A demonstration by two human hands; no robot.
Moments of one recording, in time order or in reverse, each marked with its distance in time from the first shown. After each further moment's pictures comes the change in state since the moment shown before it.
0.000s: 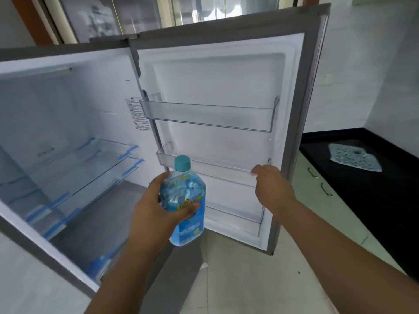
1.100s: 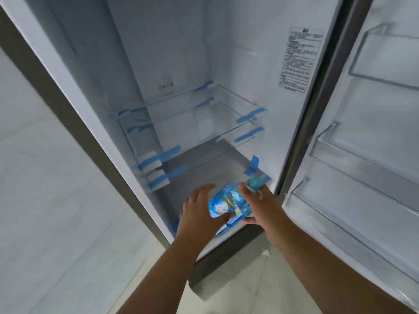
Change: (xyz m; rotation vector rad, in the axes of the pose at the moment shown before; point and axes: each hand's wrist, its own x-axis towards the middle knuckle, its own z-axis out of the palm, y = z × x) left_hand 0.084 -0.260 -0.103 0.425 0.139 -0.418; right_hand 0.054 -0.282 0.258 0.875 -0.743 0.249
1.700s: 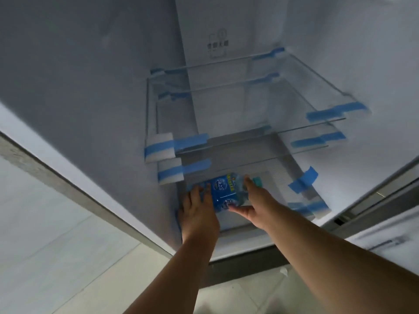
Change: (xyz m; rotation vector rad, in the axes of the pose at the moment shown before) left_hand 0.082 -0.085 0.069 0.449 0.108 -0.448; right_hand 0.196 0.041 0.092 0.288 -0.286 0.515
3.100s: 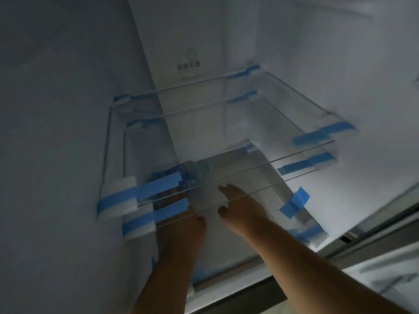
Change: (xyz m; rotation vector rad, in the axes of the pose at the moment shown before) left_hand 0.073 0.018 -0.030 -0.067 0.122 -0.023; right_hand 0.015 -0.052 0.017 -1.342 0.071 -0.625
